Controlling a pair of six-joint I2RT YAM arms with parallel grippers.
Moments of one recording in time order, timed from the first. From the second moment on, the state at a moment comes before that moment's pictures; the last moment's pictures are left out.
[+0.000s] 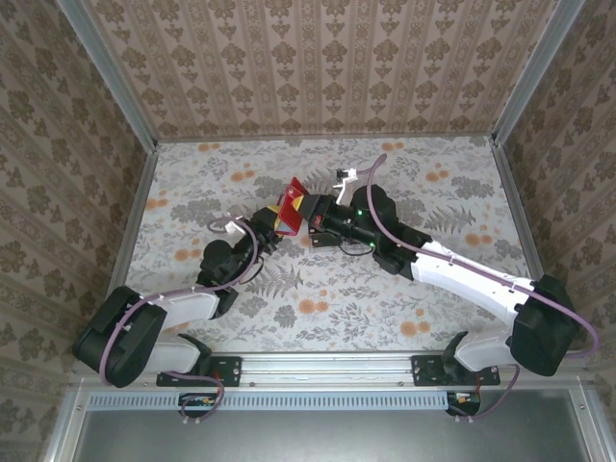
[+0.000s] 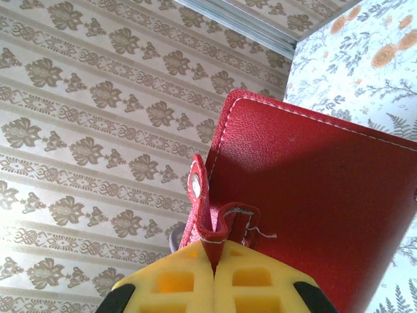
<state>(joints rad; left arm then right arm) -0.59 1.30 0.30 1.16 0.16 -1.69 0.77 1.35 1.00 0.21 -0.16 1.10</state>
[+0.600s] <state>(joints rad) -0.65 0.99 0.41 0.48 0.15 -1.19 0.61 0.89 0.55 0.00 -0.11 1.12</state>
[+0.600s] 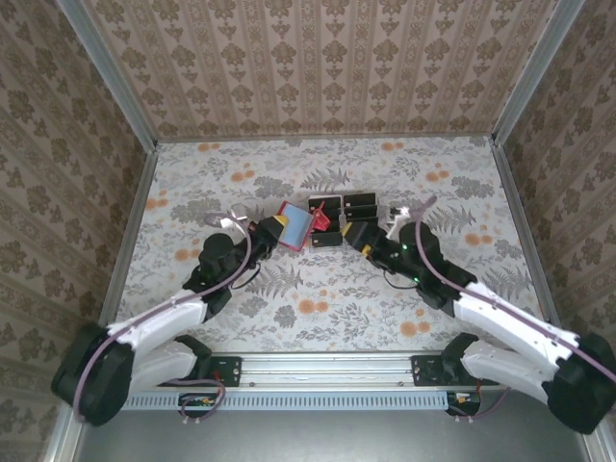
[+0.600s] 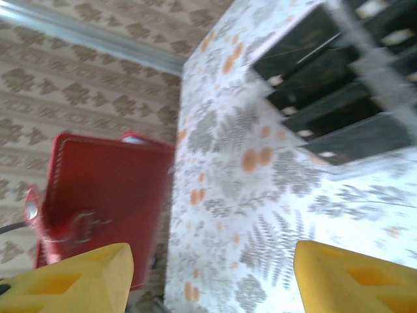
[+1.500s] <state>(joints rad) -1.09 1.28 0.44 0.11 -0.49 -0.81 0.72 1.09 0.59 -0.26 -0.13 0.95</state>
